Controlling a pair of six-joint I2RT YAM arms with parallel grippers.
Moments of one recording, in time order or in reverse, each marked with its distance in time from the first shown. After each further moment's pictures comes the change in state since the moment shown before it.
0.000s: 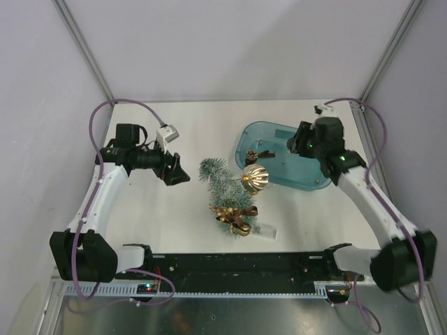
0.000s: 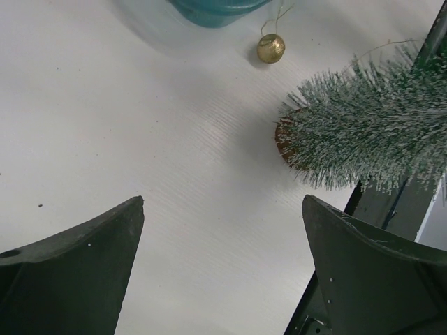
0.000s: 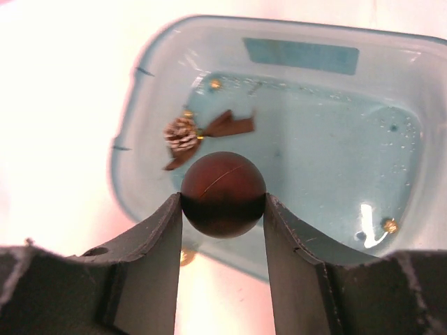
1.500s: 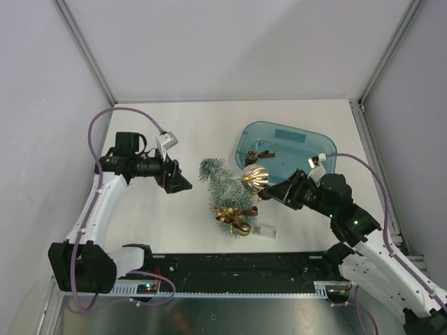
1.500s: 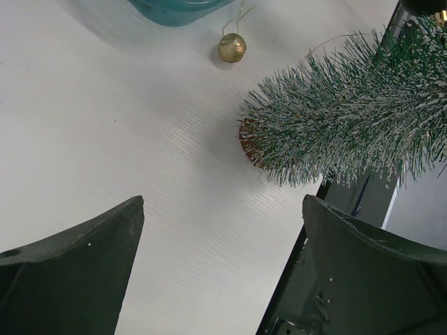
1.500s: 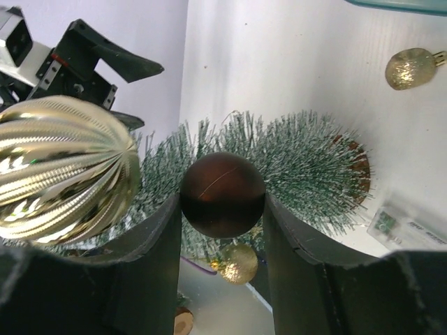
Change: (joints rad) left arm 0.000 -0.085 -0.089 0.004 0.095 -0.049; right arm 0.297 -0.661 -0.480 0.075 -0.328 0.644
